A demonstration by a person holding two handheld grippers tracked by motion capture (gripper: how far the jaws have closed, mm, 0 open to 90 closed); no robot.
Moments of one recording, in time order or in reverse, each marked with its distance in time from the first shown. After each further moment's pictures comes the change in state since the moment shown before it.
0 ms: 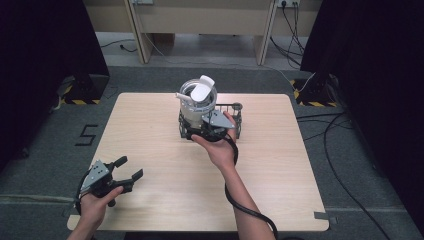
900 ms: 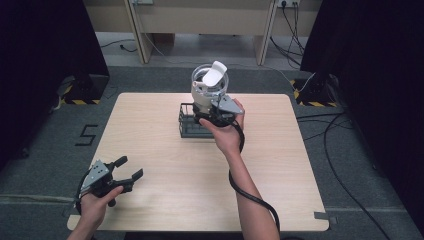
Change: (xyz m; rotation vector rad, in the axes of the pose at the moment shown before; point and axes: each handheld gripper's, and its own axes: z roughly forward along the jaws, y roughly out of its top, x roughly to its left) left arm 0.001 0.000 0.001 -0.002 -0.001 -0.008; right arm -0.034 0.022 0.012 -0.008 -0.093 0.021
